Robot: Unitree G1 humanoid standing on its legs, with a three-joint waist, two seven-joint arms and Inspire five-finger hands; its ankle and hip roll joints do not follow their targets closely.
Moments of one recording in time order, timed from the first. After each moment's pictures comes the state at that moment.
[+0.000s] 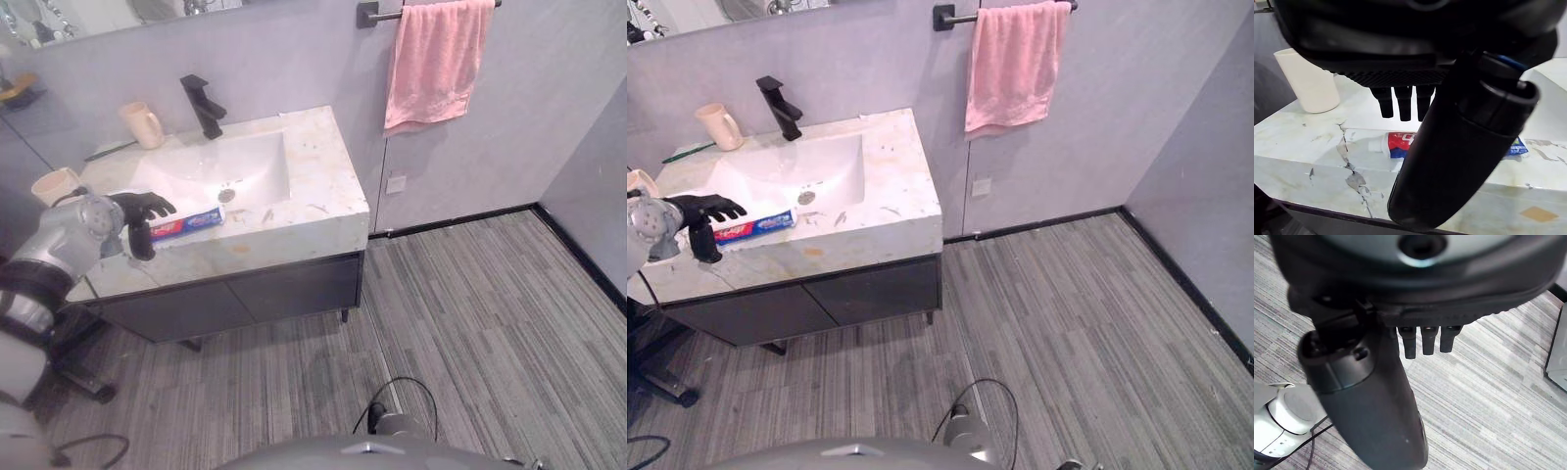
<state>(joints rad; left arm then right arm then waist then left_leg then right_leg) -0.74 1.08 -0.65 0.61 0.17 0.23 -0.42 0.07 -0.42 0.44 1.19 -0.35 0.30 0.05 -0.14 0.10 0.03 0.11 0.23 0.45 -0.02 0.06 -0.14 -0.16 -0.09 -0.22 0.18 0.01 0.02</state>
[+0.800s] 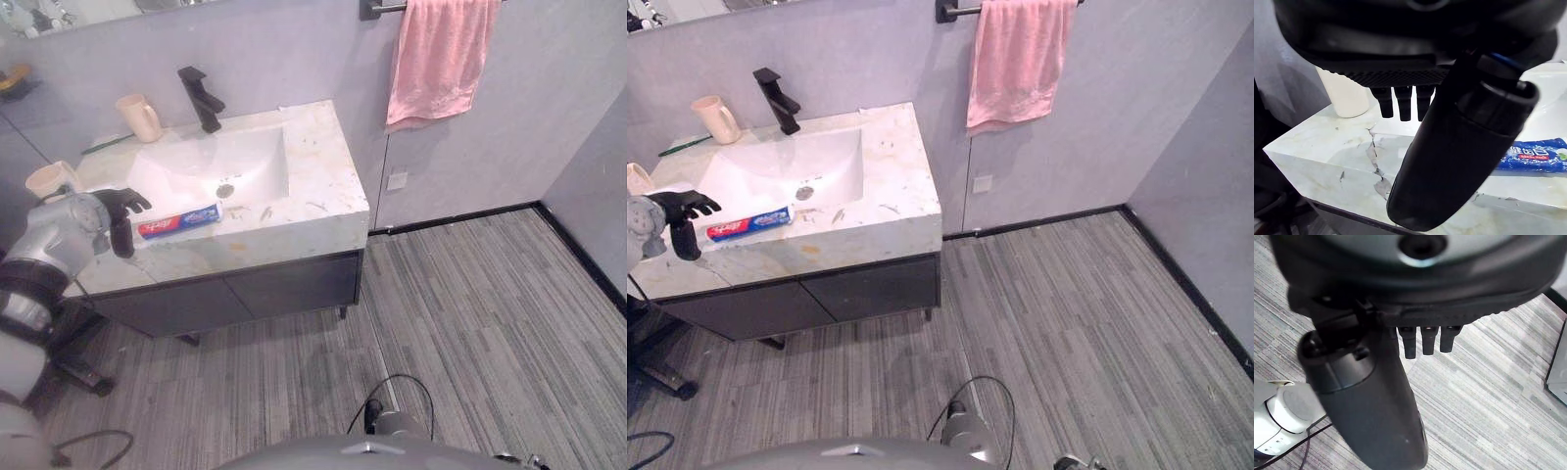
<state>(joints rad) -0.74 1.08 -0.61 0.63 0.25 0.31 -0.40 0.07 -0.42 0.44 1.17 -0.38 0.29 0.05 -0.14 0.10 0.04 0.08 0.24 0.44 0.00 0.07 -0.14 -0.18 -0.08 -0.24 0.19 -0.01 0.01</state>
